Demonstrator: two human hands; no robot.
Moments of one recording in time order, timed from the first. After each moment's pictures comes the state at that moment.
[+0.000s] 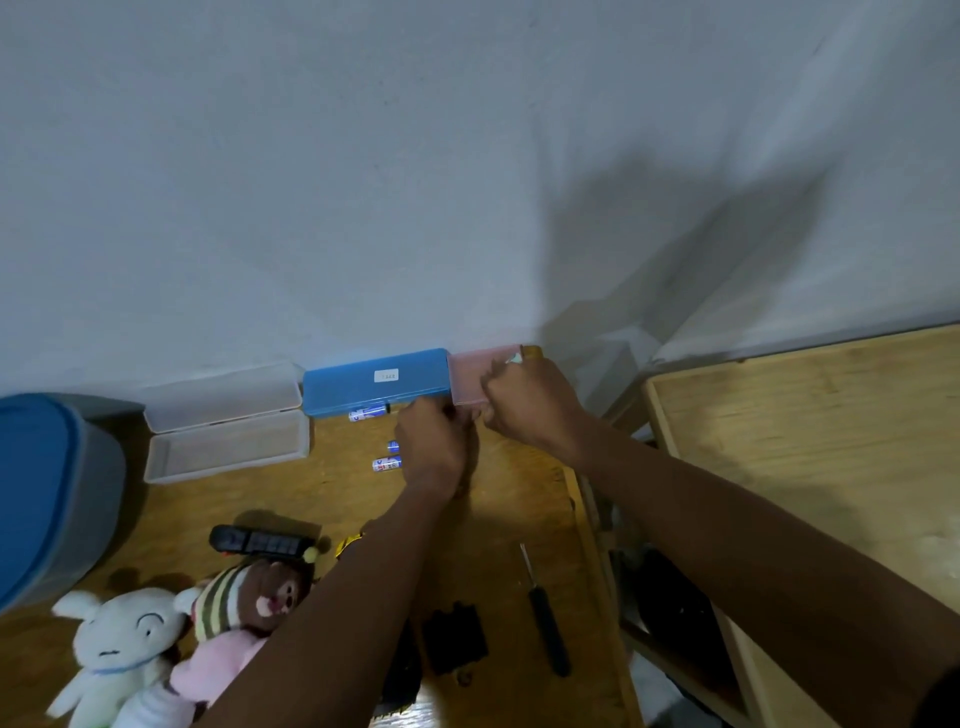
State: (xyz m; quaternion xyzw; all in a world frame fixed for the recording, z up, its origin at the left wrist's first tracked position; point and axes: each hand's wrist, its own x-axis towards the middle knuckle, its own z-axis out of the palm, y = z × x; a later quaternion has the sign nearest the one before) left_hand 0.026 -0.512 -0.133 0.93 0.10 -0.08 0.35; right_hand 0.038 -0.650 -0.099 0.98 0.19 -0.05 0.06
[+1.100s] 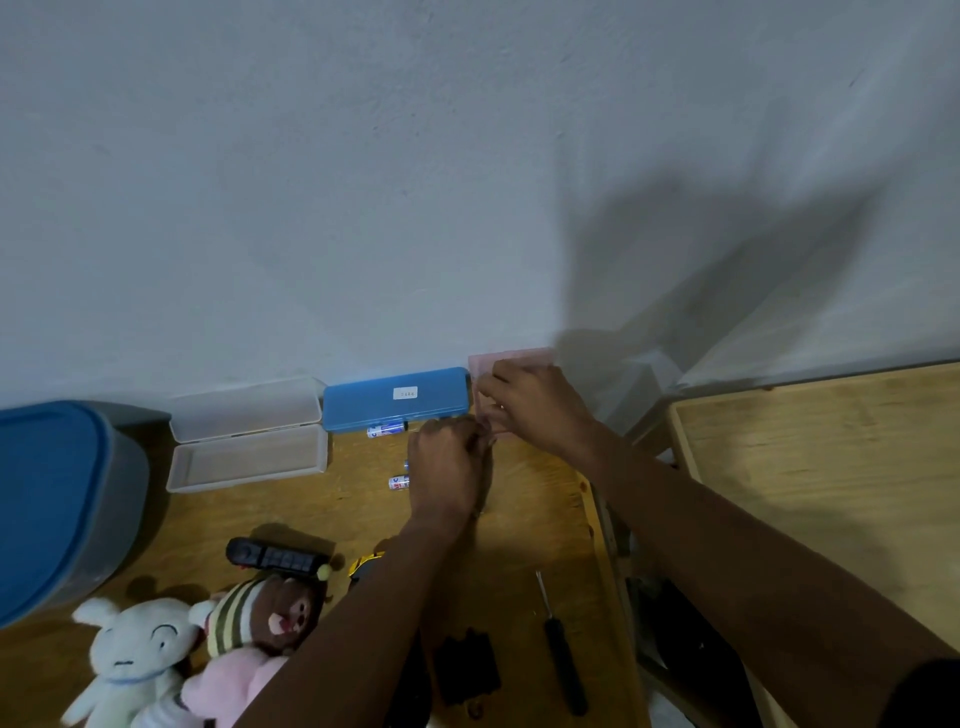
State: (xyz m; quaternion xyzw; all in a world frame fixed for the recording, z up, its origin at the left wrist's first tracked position) left_hand 0.020 -0.497 -0.141 0.96 -0.06 0.00 0.28; right_hand 0.069 -0.656 -0.150 0.97 0.21 0.06 -0.09
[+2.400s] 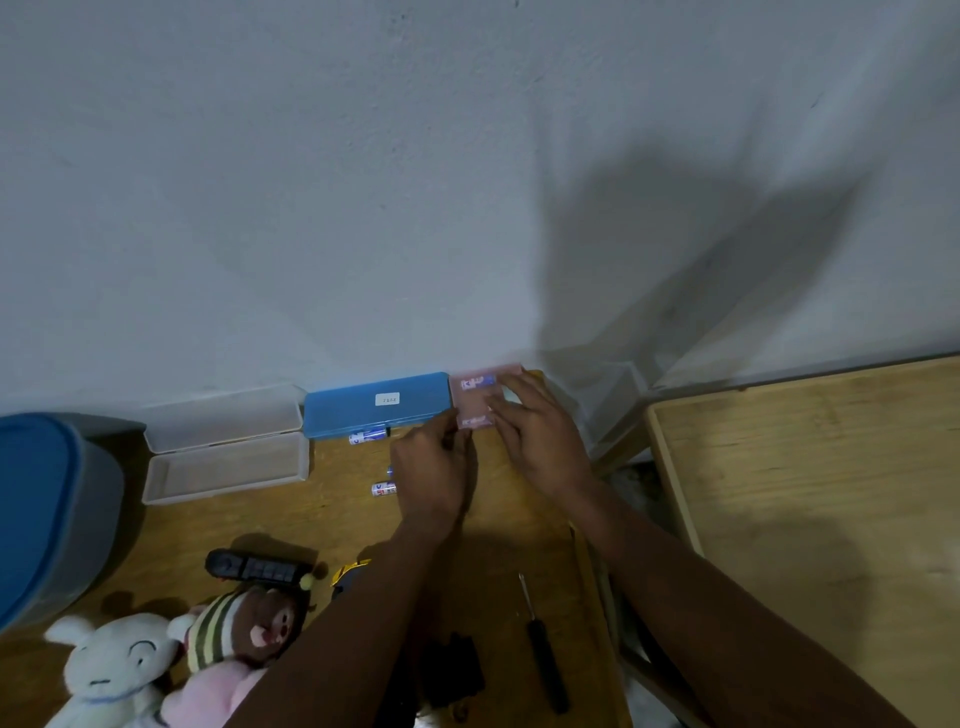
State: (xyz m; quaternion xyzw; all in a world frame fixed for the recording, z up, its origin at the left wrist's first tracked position) left_hand 0.017 -0.512 -0.123 0.93 0.03 0.02 0.37; right_hand 0.023 -0.663 -0.159 0.96 0.02 0.04 -0.29
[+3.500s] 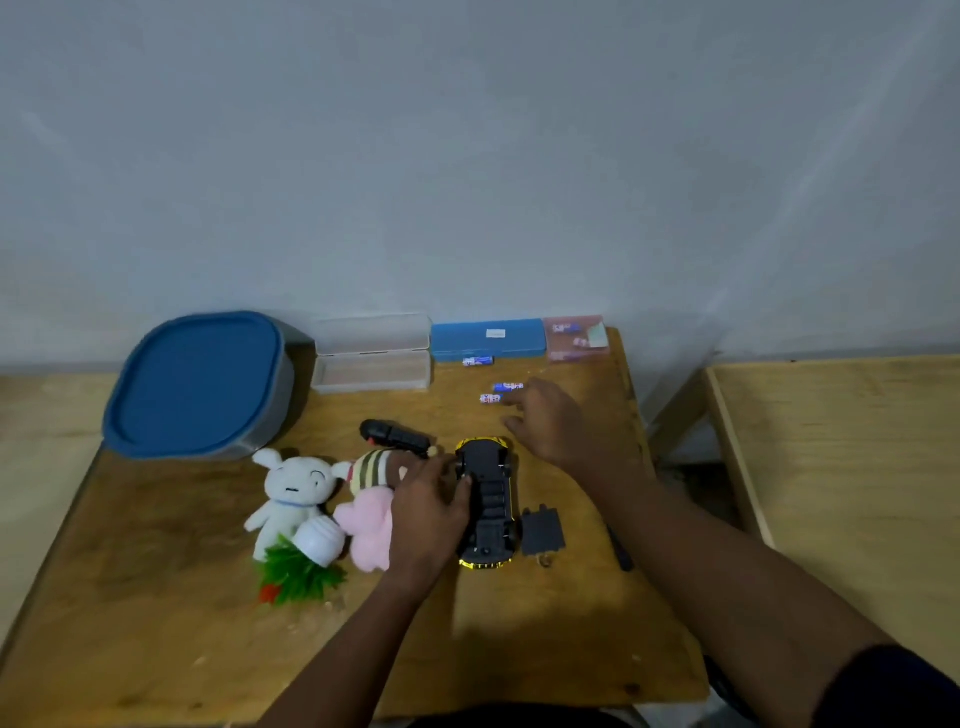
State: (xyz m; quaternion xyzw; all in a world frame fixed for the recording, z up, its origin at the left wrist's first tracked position) left_hand -0.153 -0.354 -0.096 0.93 0.05 0.00 0.37; right_hand -0.049 -0.544 -0.116 0.97 0.08 -0.06 -0.20
